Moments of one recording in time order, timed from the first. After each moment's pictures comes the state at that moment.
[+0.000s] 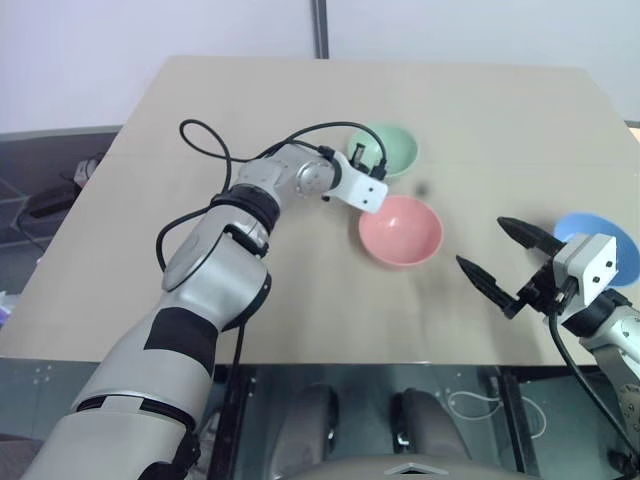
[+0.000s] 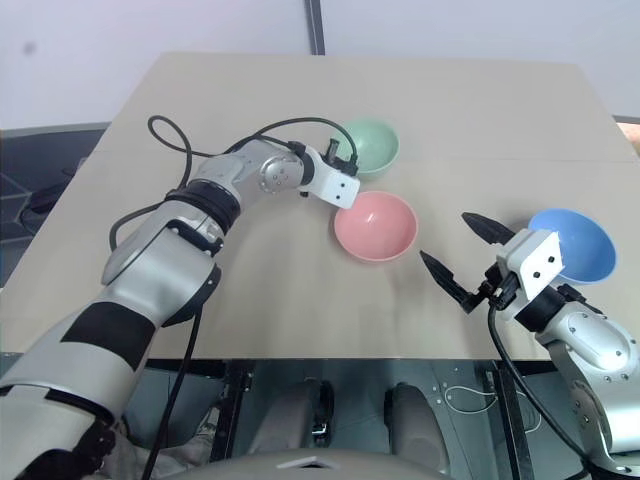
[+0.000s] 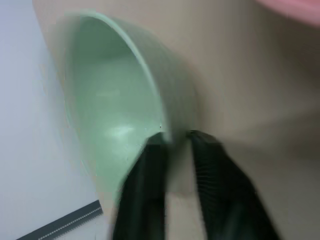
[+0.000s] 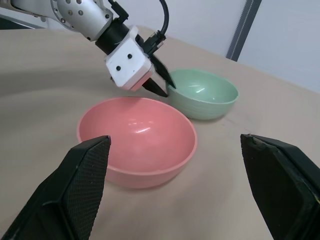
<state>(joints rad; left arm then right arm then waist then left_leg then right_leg) -1.36 0.32 -0.67 1.26 0.74 -0.56 -0.43 0.16 -0.59 -0.25 -0.67 0.47 0.30 0.60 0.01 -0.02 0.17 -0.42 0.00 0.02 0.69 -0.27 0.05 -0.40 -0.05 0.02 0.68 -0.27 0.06</state>
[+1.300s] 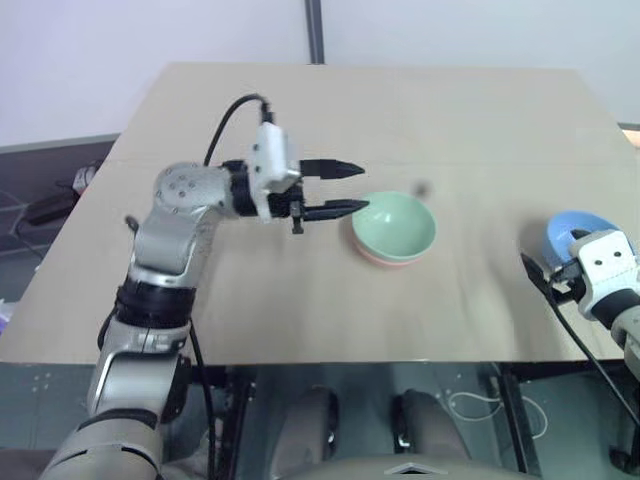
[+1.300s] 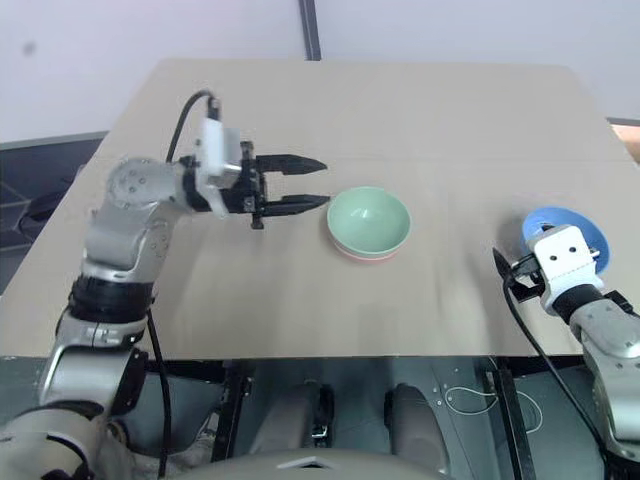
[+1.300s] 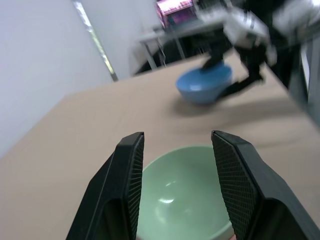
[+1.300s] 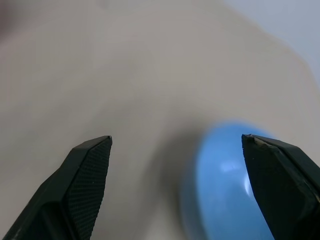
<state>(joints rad) -0.62 0.60 -0.04 -0.06 -0.50 0.23 -1.19 0.14 -0.66 -0.31 -0.47 0.15 0.60 0.35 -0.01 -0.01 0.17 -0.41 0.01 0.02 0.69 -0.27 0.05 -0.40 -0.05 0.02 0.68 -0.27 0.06</state>
